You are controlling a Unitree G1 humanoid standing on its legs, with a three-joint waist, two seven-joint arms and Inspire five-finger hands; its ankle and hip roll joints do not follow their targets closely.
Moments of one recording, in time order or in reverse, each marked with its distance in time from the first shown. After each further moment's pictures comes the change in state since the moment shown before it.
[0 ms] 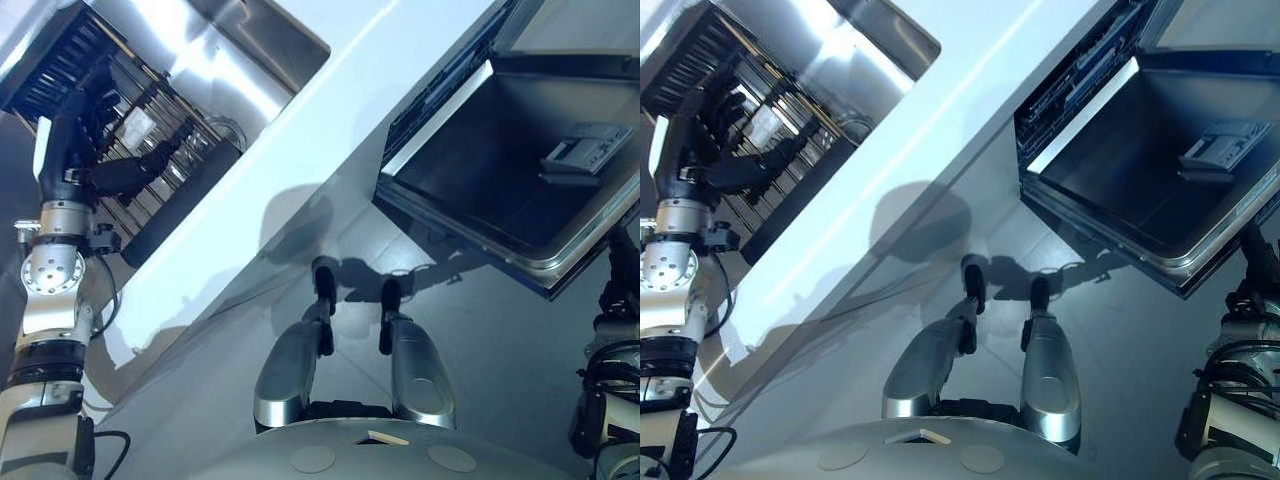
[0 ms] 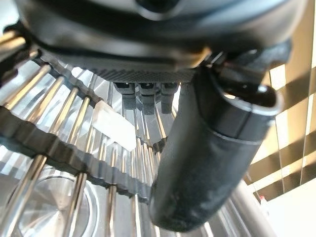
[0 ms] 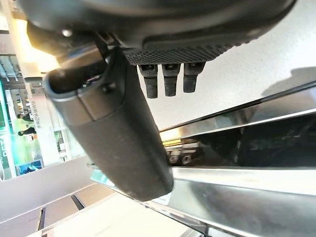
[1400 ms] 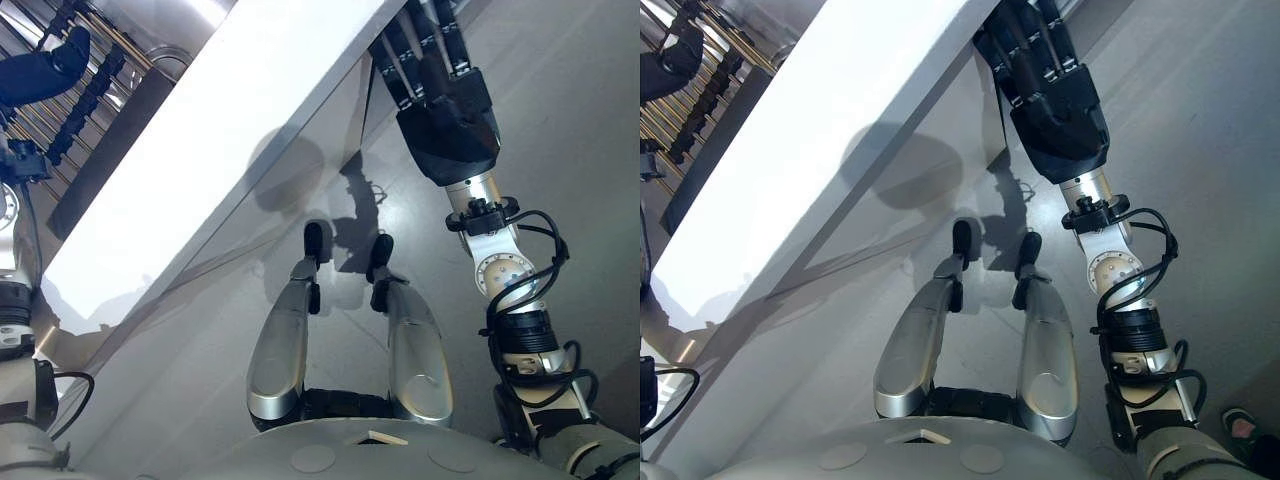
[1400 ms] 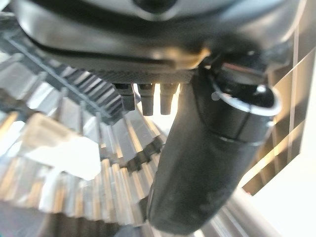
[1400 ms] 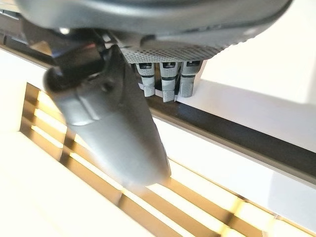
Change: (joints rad) left arm -0.252 0.155 -0.037 0.187 0.009 -0.126 0.119; right arm -0.117 0.251 0.598 -1.112 0.177 0.221 0.322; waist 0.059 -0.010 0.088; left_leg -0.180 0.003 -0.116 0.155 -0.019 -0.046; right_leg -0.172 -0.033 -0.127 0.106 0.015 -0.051
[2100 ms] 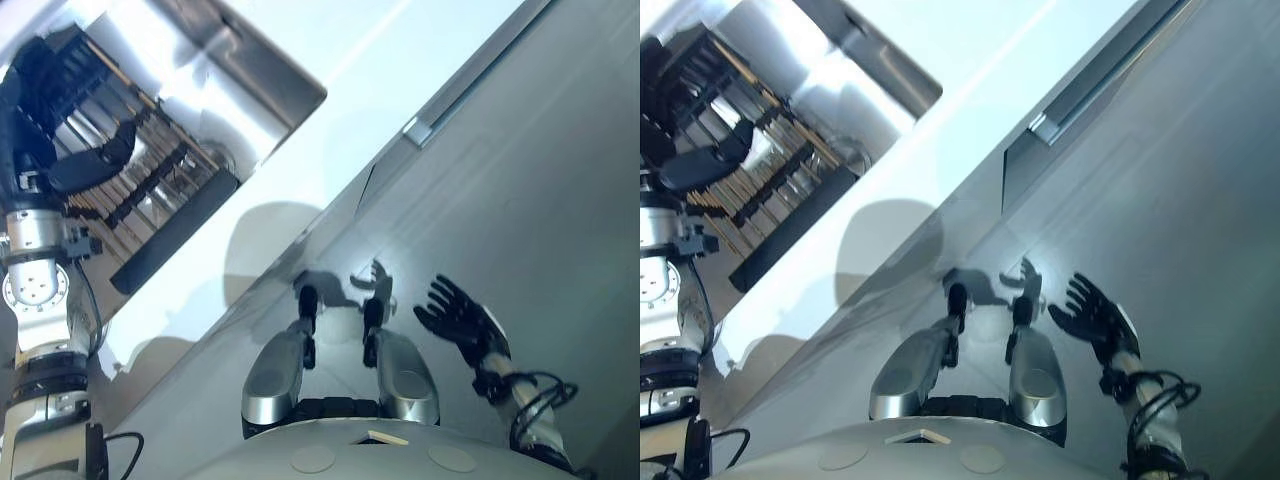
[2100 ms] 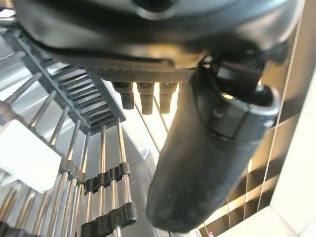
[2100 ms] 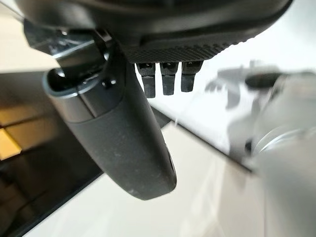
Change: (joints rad) left arm 0.379 -0.287 0.181 -0.223 0.005 -0.009 -0.136; right arm 0.572 0.076 -0.288 0.861 -0.821 -0.291 -0.052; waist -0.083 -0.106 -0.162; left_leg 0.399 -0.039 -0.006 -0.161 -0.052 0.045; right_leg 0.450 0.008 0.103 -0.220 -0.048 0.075
